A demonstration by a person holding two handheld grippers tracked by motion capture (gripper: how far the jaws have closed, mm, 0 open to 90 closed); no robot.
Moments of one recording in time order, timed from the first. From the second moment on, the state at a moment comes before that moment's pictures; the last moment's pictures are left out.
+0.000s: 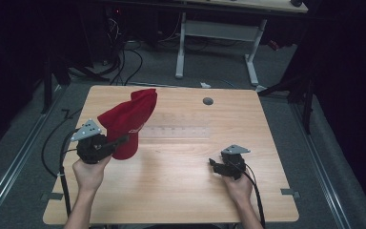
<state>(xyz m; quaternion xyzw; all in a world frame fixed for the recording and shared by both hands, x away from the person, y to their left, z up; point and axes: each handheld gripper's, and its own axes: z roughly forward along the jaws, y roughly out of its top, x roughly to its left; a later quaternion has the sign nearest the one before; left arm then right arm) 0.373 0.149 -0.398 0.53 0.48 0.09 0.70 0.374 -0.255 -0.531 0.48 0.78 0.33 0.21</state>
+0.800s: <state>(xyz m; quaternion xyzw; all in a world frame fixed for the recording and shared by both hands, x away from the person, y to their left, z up) 0.422 0.134 -0.383 0.51 0.47 0.11 0.71 0.374 -0.254 -0.531 0.48 0.79 0.33 0.21</state>
